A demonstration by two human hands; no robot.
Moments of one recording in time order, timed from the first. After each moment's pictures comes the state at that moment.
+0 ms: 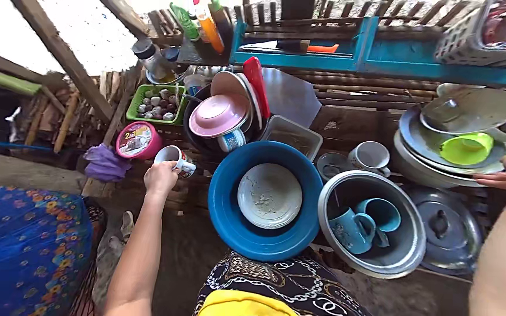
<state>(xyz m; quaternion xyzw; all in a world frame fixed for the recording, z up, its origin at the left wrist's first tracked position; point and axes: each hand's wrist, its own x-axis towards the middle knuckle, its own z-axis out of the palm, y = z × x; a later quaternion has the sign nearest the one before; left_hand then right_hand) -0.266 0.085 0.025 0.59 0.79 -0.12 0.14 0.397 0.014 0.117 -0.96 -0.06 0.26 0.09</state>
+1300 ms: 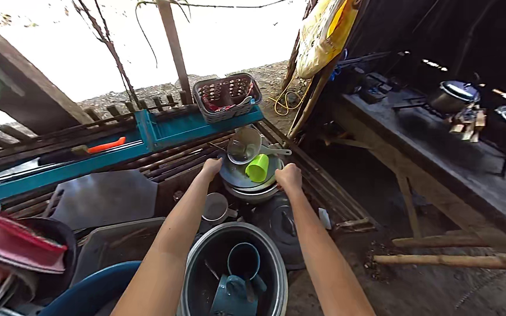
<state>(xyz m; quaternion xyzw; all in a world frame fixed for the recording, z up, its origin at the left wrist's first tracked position) 0.412 0.193 -0.069 0.67 0.47 0.01 0.57 0.516 -0.034 0.033 -0.95 -0.06 0.20 0.21</state>
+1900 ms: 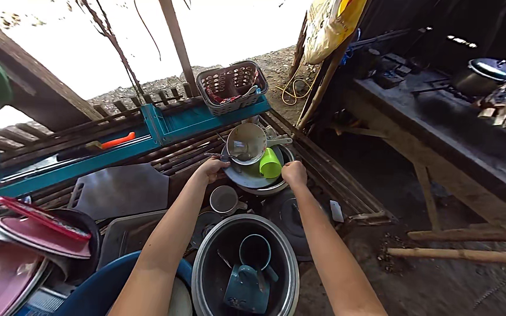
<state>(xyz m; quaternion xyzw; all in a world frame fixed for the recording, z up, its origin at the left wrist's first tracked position) 0.368 0.187 -0.052 0.48 0.44 0.03 0.75 0.507 -0.033 0.011 -0.95 -0.09 0.22 0.22</state>
